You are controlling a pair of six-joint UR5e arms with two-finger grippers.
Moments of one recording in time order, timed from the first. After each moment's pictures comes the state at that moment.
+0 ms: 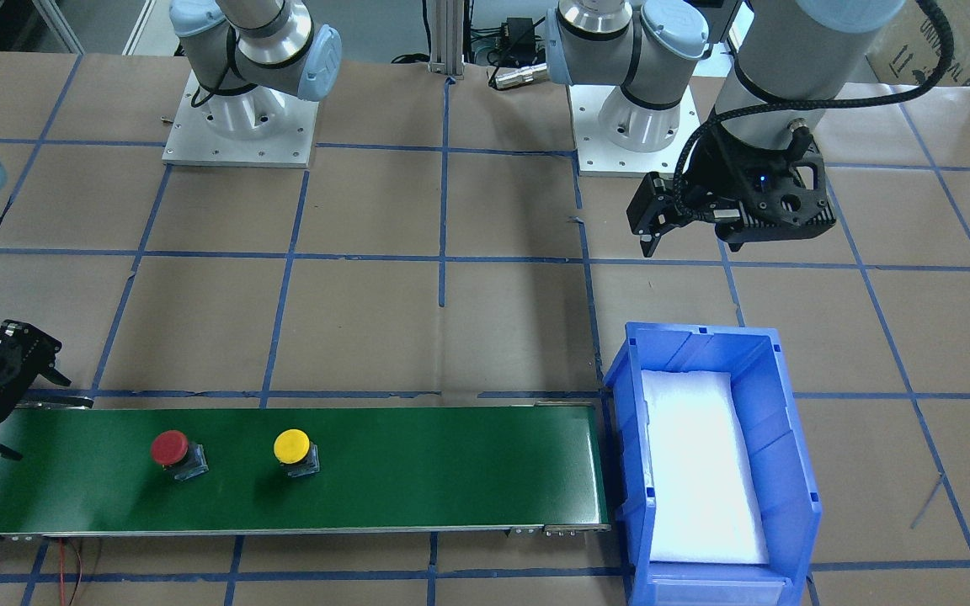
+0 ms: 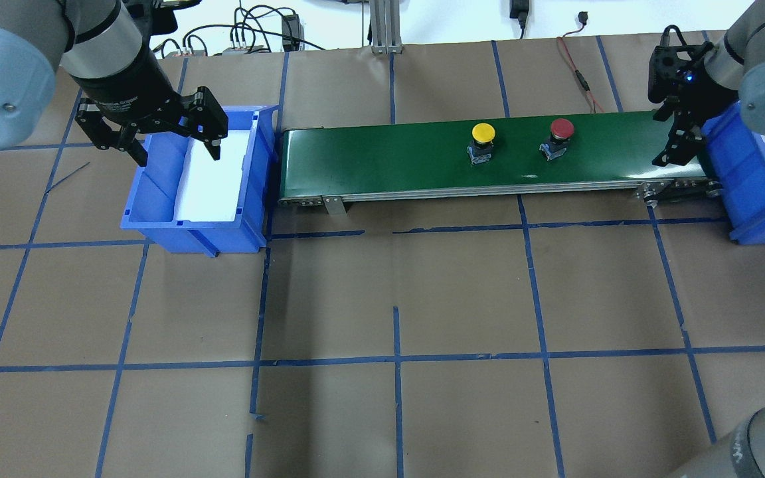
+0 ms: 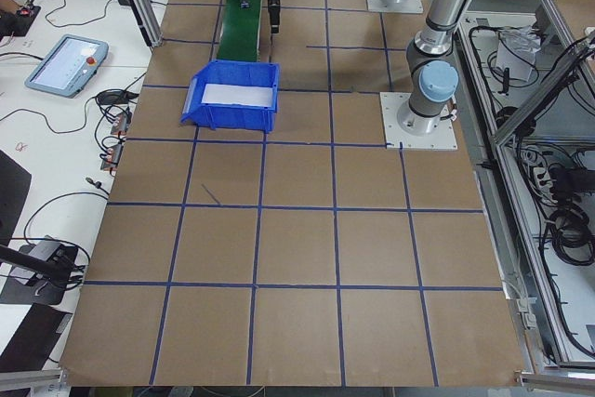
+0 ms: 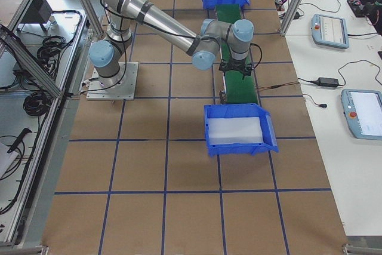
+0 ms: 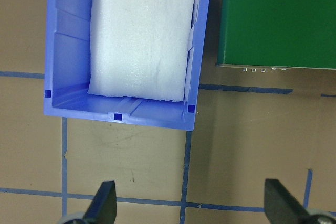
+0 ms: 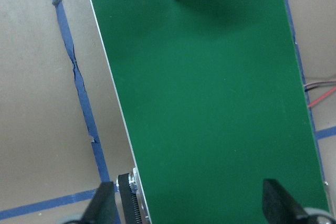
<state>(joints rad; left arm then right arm) -1.56 -1.62 -1.55 -1.54 1.60 -0.06 1.20 -1.18 1.62 -2.05 -1.47 -1.74</state>
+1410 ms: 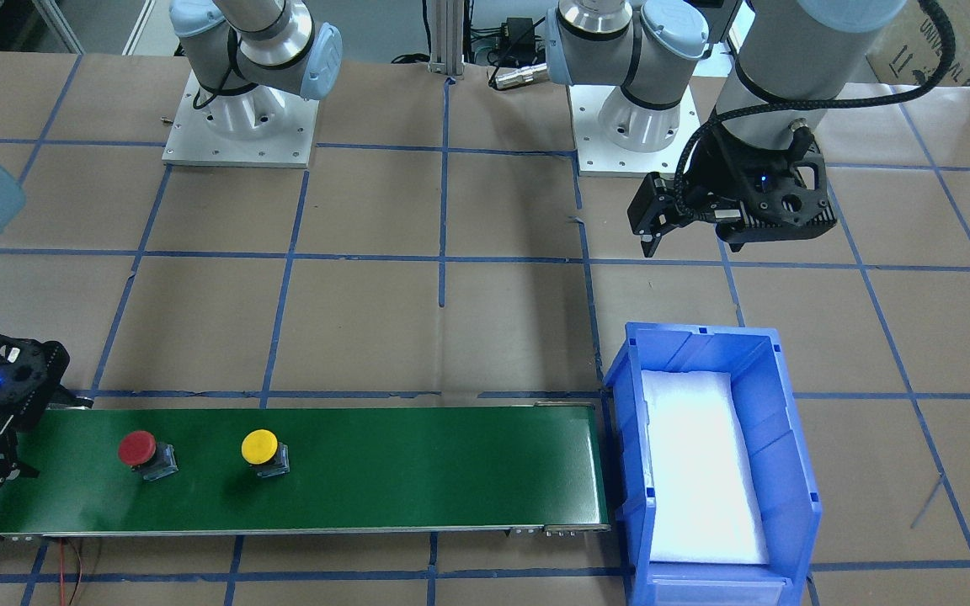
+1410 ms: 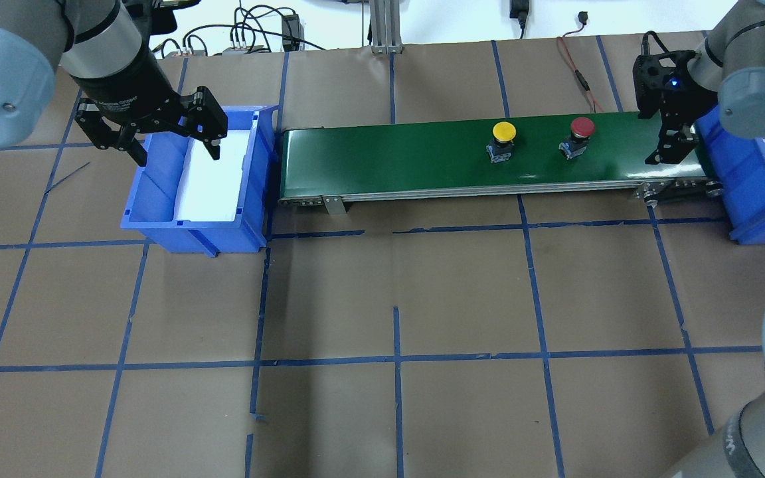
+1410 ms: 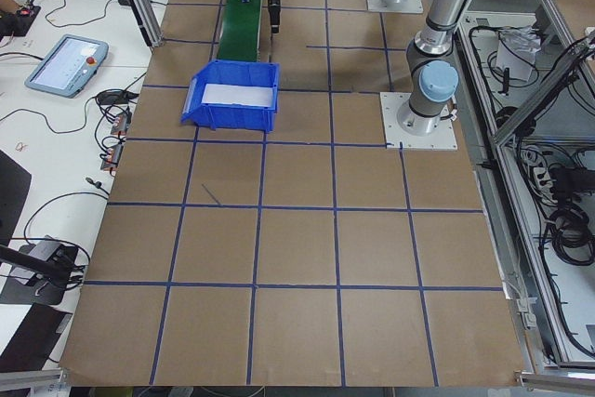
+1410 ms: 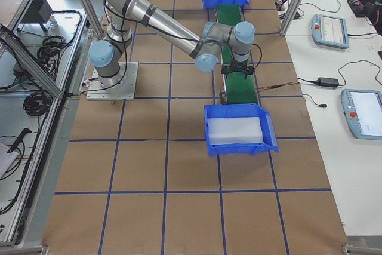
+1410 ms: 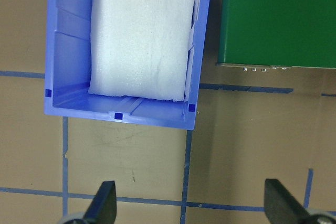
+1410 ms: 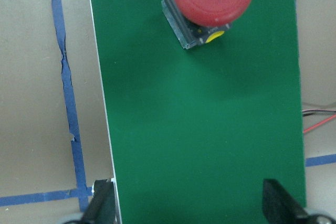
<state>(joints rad) -1.55 -1.62 -1.55 -1.54 1.60 -0.06 1.23 -1.15 1.61 -2.10 -1.50 -1.82</state>
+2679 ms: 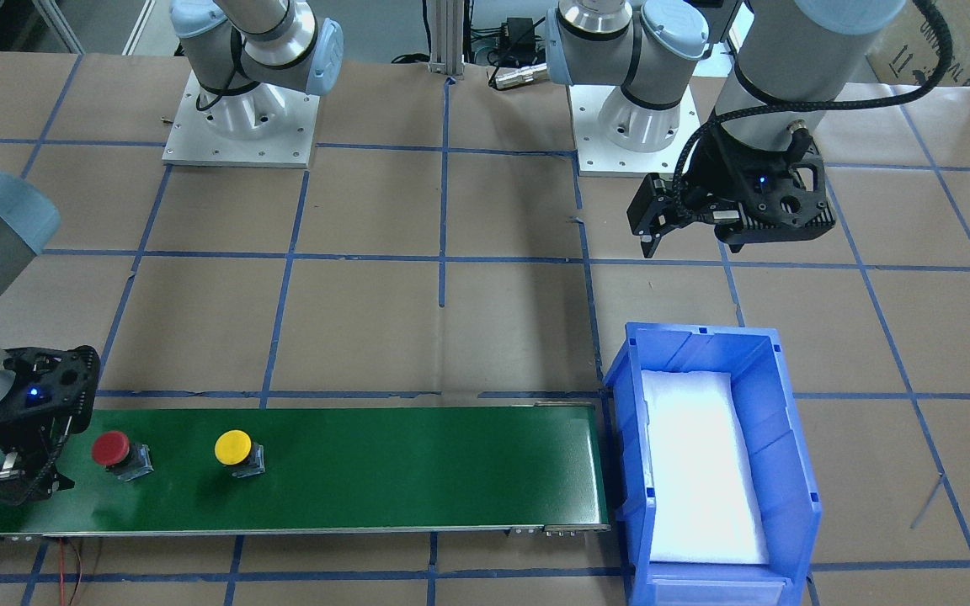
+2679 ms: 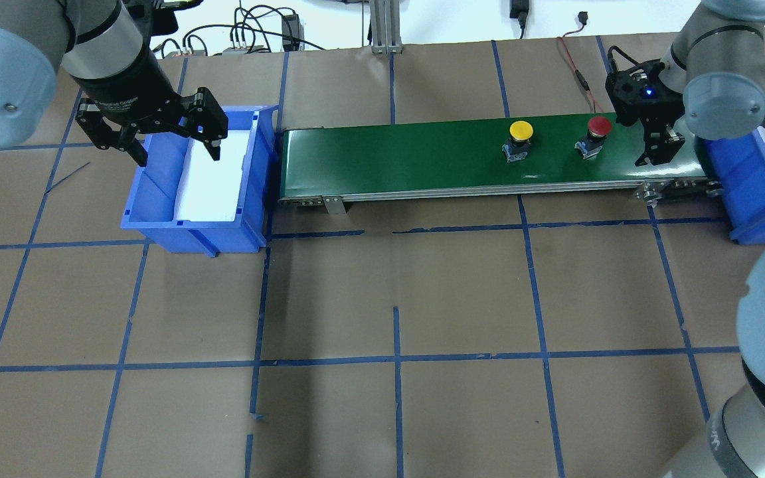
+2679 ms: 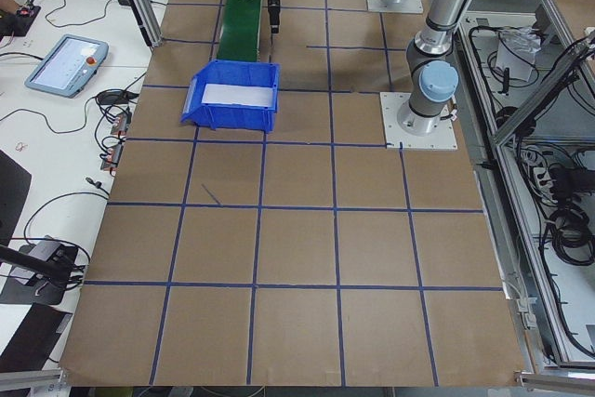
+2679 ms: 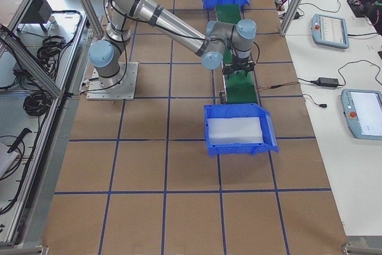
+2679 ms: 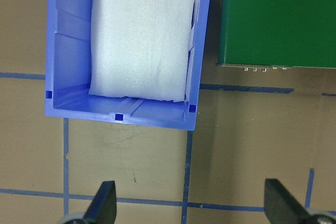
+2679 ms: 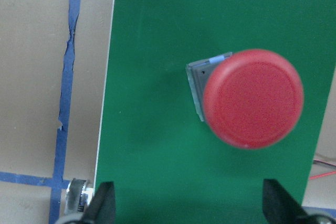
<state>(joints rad) -1.56 -1.62 -1.55 -1.54 1.60 -0.05 1.28 -1.11 1.59 -2.12 -1.55 -2.04</state>
